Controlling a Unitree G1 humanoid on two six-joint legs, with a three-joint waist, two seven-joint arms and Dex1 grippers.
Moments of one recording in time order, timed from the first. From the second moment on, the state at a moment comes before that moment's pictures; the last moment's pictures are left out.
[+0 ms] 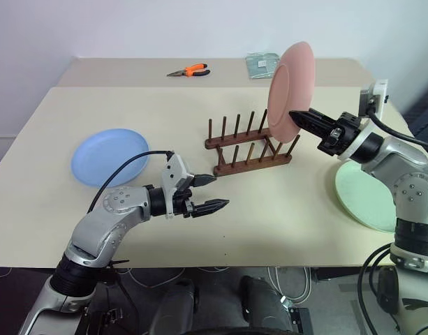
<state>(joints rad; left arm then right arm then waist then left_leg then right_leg) -0.31 0.54 -0.18 -0.37 -0.54 0.60 -0.80 -0.56 -0.65 -0.29 -0.07 0.78 0.75 0.79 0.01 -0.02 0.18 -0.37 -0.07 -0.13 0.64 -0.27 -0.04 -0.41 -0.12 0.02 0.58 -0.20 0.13</state>
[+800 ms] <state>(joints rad) -0.51 0.26 -0.29 0.19 -0.23 0.39 -0.66 -0.59 -0.68 -0.39 -0.07 0.91 0.78 0.84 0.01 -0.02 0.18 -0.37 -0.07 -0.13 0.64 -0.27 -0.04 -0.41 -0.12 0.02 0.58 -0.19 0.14</state>
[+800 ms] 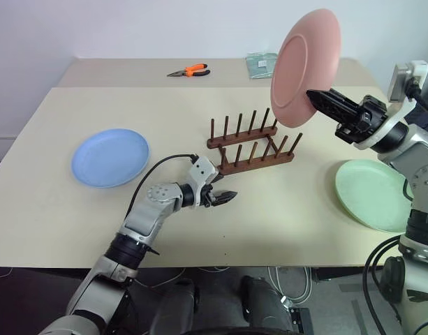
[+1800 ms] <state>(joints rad) -0.37 0.32 -0.18 -0.21 -0.45 0.56 -0.80 -0.57 -0.68 -0.31 0.11 0.75 0.68 0.84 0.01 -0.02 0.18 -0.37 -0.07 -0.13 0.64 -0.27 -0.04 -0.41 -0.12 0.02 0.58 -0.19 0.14</state>
